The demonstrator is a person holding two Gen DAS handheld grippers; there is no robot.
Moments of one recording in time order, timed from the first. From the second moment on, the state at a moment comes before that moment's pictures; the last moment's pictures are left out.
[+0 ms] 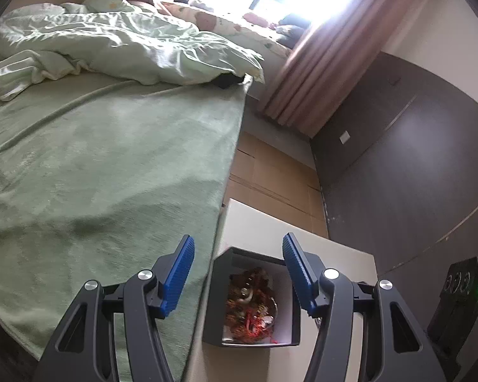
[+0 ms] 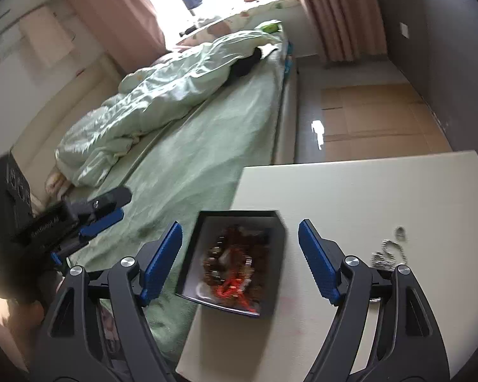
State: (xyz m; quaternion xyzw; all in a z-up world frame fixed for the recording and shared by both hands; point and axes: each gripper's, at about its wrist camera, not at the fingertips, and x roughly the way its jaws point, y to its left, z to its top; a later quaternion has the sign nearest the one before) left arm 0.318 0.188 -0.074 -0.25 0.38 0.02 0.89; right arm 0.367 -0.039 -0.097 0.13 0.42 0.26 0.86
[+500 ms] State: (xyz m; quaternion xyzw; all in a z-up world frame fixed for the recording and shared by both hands) left arm 0.334 0.102 -0.081 -0.17 0.40 -0.05 0.90; right arm 0.372 -0.141 -0.112 0.13 0.46 0.19 0.86
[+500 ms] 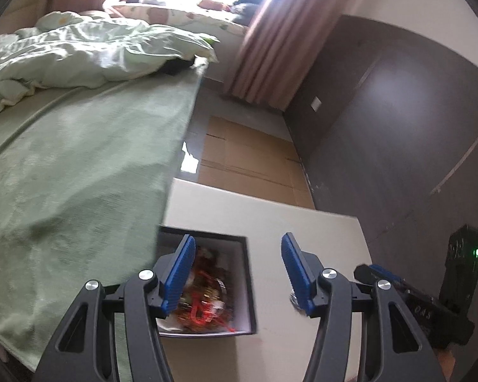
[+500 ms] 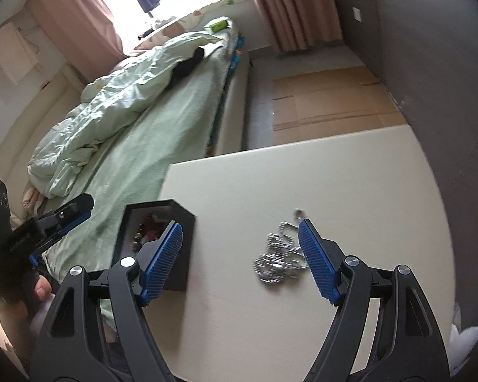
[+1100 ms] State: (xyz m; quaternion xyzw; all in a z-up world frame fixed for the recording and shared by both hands) left arm 0.355 -0.039 -0.142 -0.05 0.47 -0.16 0.87; right arm 0.388 -0.240 -0.128 0.20 0.48 0.12 0.85
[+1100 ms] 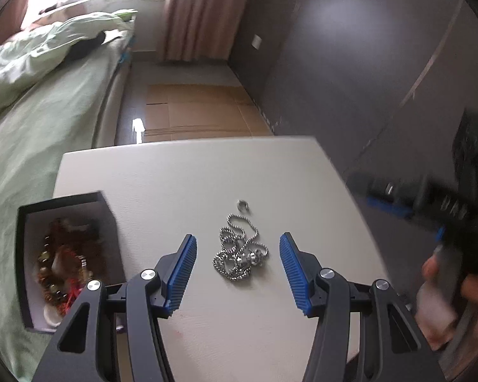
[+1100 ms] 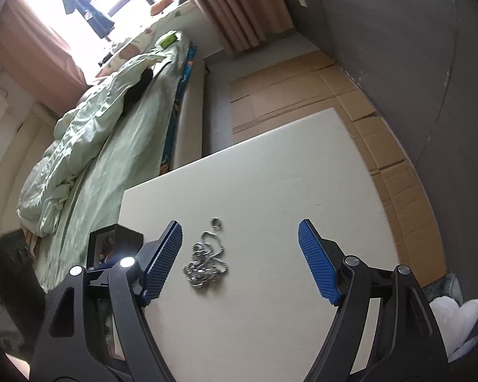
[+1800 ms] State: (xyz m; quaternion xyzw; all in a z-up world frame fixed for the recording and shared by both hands) left arm 0.378 -0.087 -0.215 0.07 0.50 -0.15 0.85; right arm 0.406 -0.249 -0.159 0.17 0.51 0.13 0.83
